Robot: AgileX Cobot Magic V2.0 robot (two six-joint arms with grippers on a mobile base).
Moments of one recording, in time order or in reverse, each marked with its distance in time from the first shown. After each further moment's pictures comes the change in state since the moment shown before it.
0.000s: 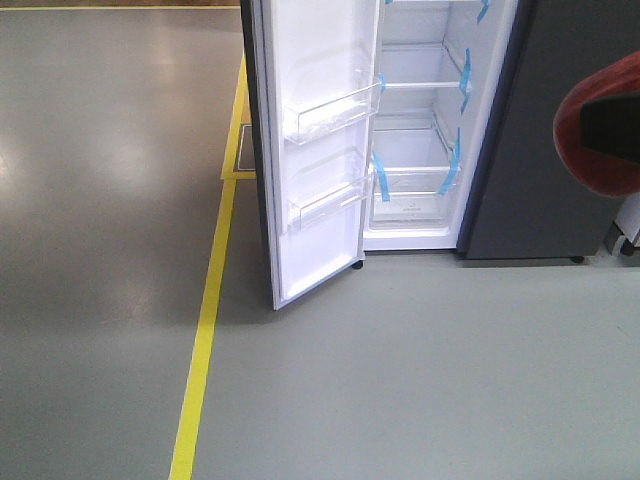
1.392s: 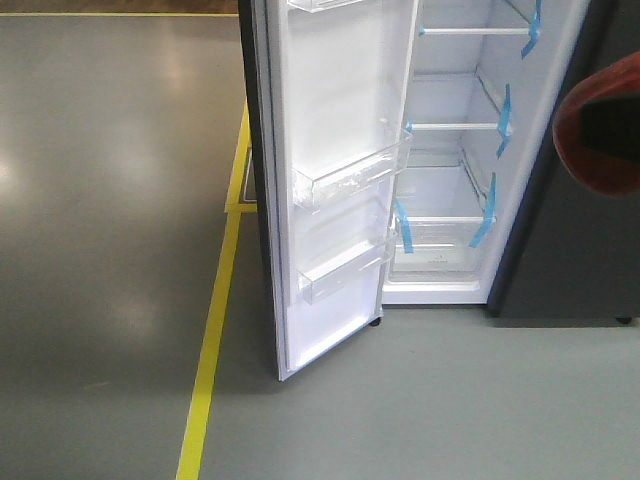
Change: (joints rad) left arm 0.000 0.000 0.000 0.000 0.000 0.000; right arm 0.000 0.000 0.000 0.000 0.000 0.000
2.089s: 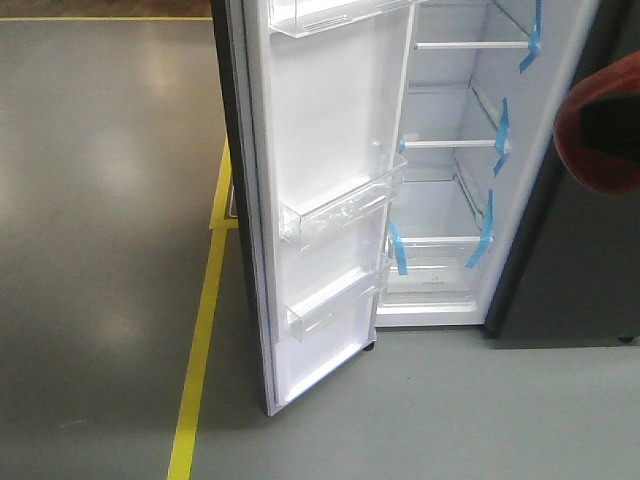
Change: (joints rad) left arm 0.000 0.000 0.000 0.000 0.000 0.000; right arm 0.000 0.000 0.000 0.000 0.000 0.000
